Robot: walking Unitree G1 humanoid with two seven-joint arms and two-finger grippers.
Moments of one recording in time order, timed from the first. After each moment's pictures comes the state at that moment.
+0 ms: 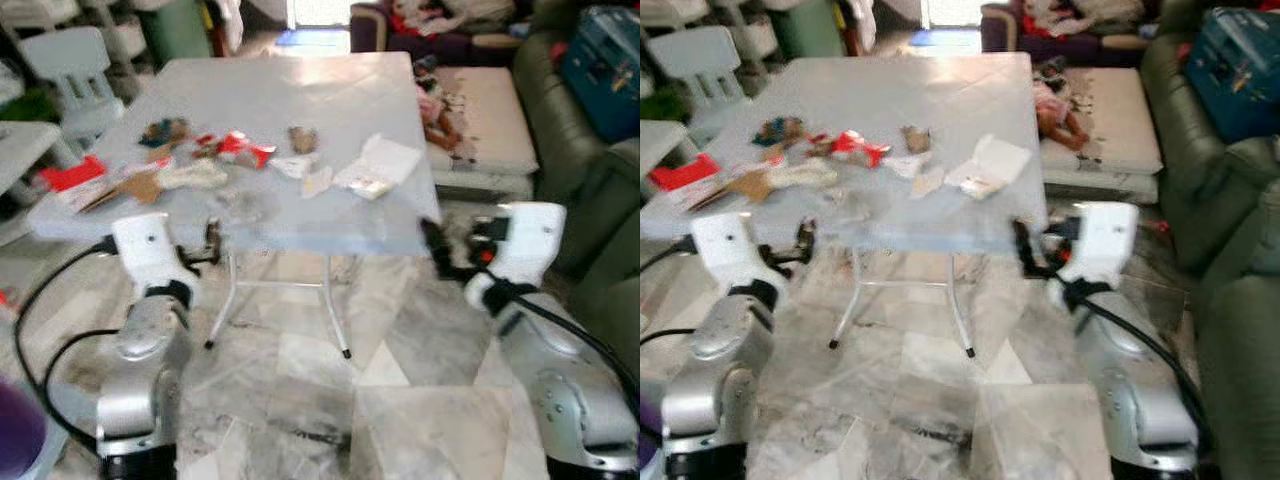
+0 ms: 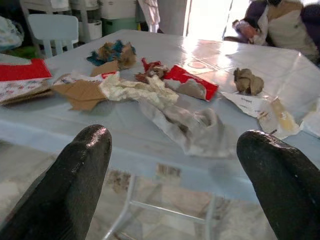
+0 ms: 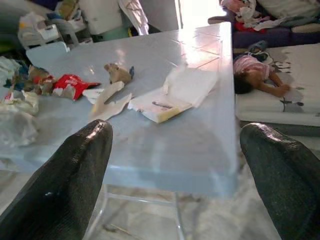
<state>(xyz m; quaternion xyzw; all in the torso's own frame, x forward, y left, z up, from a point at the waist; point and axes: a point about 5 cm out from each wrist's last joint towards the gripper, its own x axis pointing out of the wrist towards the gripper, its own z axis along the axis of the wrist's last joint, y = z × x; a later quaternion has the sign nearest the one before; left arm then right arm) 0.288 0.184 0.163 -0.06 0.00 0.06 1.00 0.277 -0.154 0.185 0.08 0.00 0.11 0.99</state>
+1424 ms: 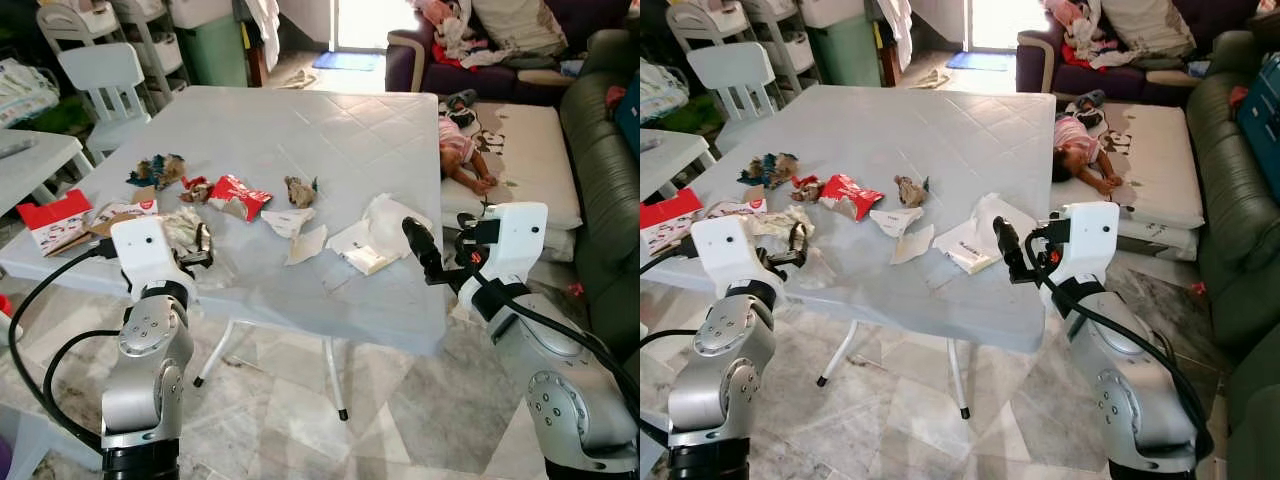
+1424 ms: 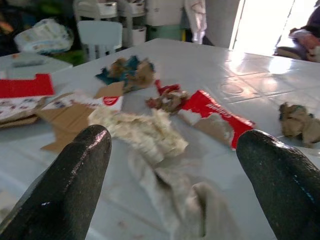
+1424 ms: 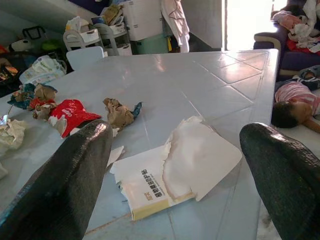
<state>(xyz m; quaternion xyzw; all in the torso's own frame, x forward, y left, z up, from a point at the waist) 0.291 0.193 0.153 -0.05 0.03 0.12 0.99 0.274 -0.149 0.187 0.07 0.00 0.14 0.99</state>
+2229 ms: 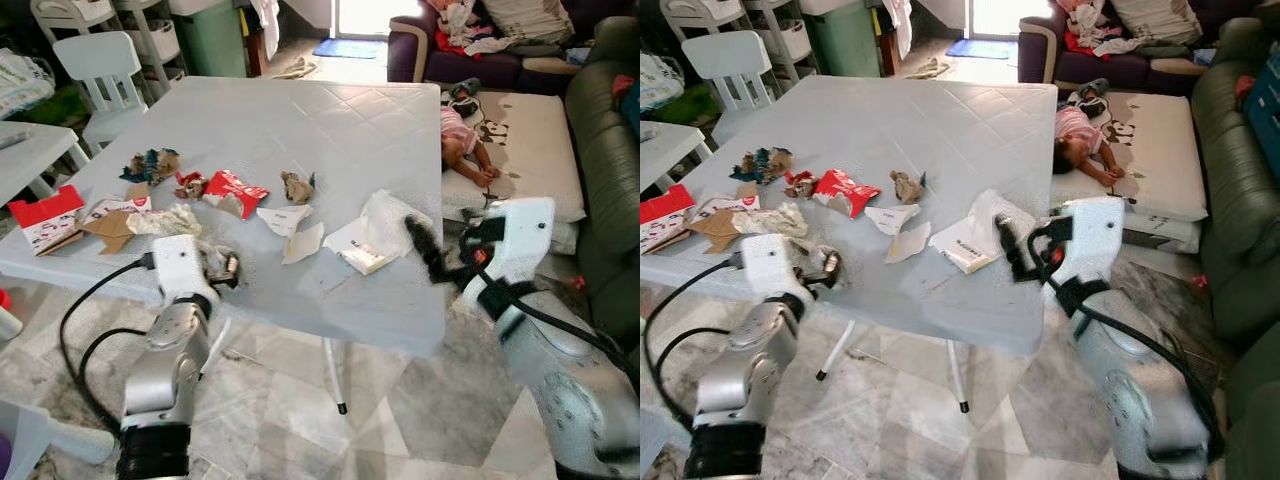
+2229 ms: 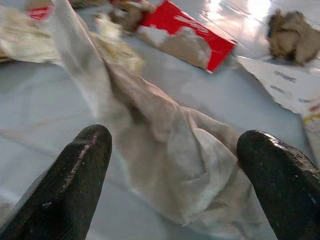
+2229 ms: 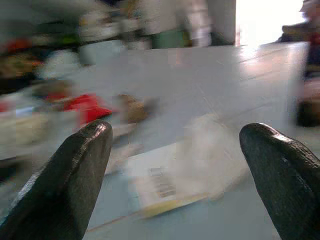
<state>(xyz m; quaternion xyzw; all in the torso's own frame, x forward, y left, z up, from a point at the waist) 0.309 0.176 0.112 -0.07 0.13 0.04 0.99 0.260 -0.138 0.194 0.09 0.01 0.22 0.97</state>
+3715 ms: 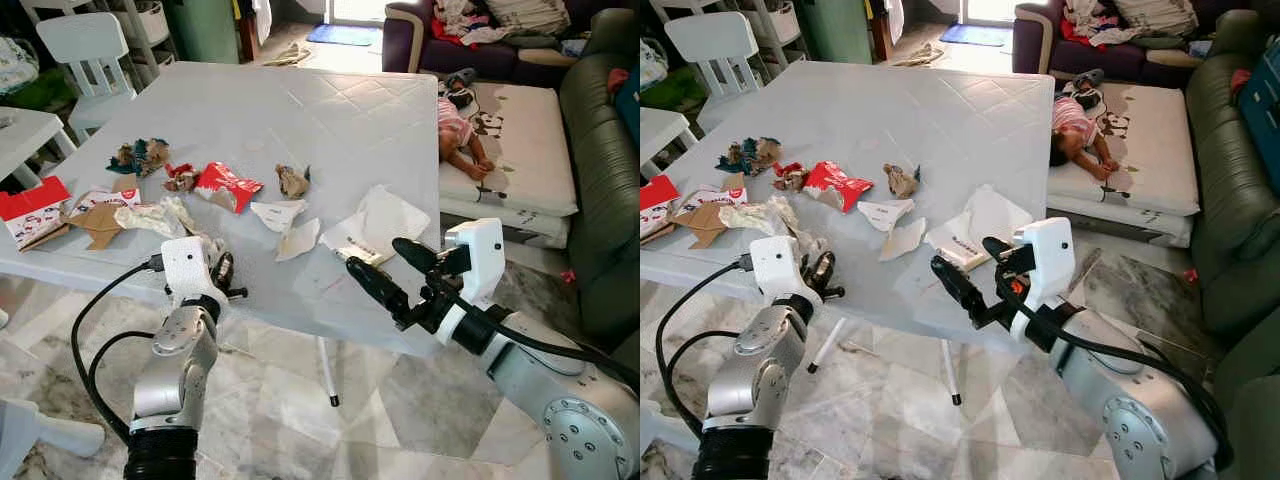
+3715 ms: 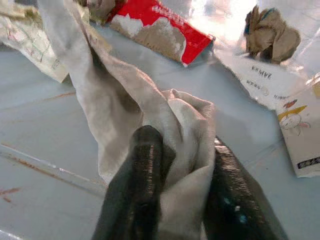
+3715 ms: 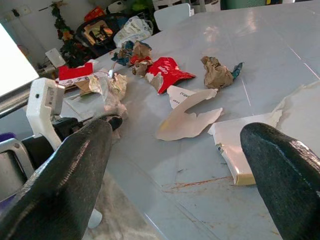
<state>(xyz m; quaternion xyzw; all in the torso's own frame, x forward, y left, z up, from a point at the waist) 0.307 0.168 0.112 -0.09 0.09 0.02 0.99 0.240 -0.116 0.194 0.10 0.05 0.33 0.94</state>
